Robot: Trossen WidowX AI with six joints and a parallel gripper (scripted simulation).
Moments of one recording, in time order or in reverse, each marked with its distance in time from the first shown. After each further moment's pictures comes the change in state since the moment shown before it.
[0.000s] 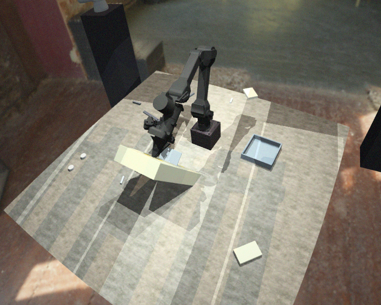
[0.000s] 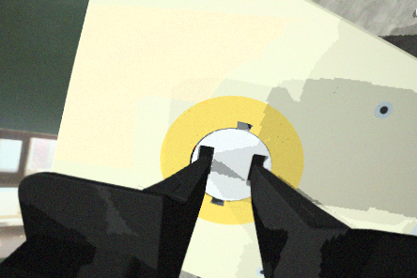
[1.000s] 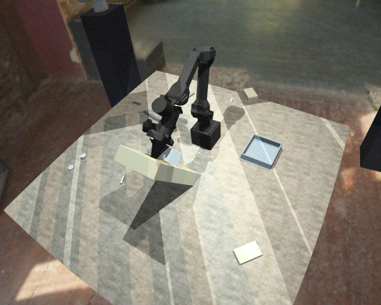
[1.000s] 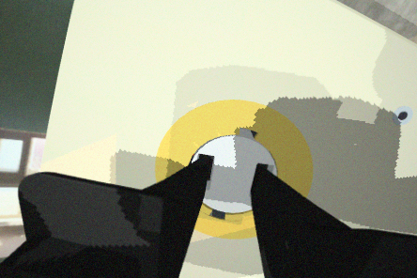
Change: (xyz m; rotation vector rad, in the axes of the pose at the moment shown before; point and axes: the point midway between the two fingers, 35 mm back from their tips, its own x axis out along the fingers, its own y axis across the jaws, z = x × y) arm 0.011 0.000 0.000 0.000 0.000 0.001
